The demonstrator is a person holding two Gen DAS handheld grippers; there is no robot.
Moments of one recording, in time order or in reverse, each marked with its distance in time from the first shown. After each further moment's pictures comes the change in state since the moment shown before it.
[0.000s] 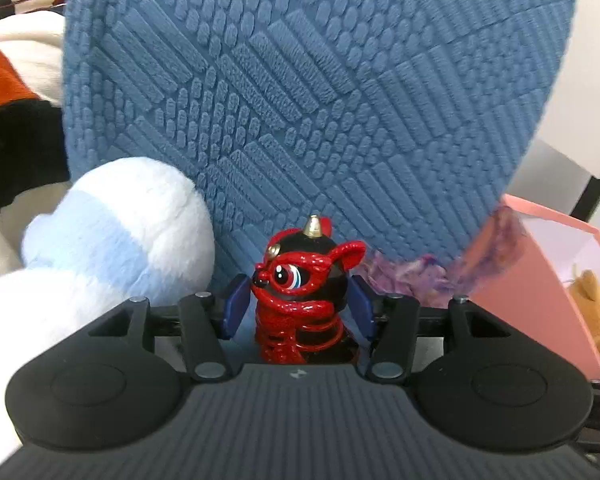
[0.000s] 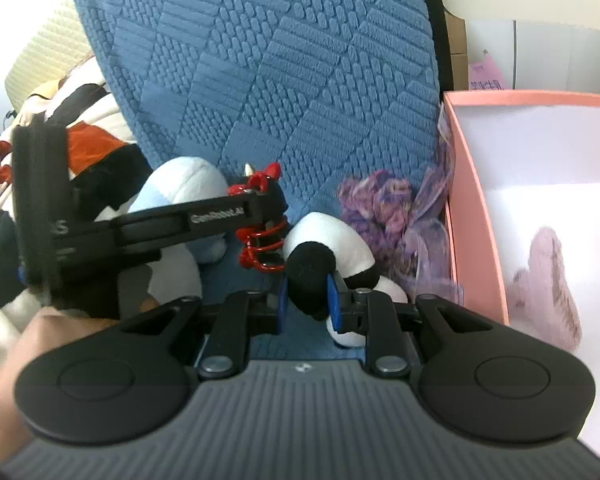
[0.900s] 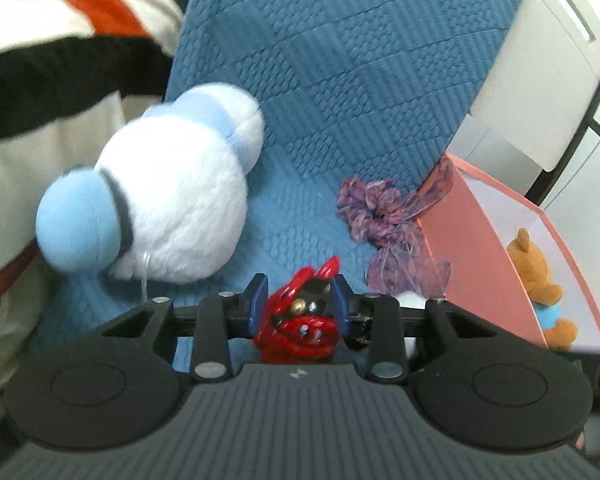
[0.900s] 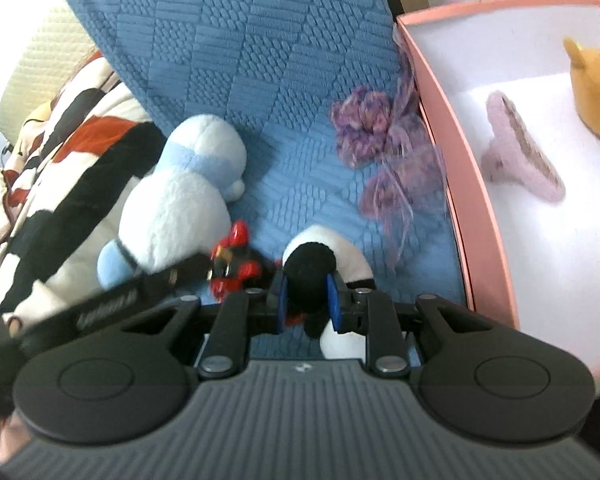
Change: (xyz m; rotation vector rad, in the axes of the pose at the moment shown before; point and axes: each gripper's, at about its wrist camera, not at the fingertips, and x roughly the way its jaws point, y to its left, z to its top) left arm -0.135 0.014 -0.090 -0.150 0.031 -0.033; right arm -0.049 0.017 -0.051 0.178 0.069 0.015
